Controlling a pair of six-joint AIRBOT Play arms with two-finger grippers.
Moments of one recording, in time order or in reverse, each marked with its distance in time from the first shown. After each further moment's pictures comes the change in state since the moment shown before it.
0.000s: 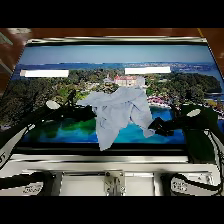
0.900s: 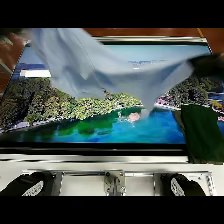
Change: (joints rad) left arm 0.064 0.443 0.860 0.257 0.008 0.117; right arm 0.045 0.561 0.679 -0.060 -0.128 -0.198
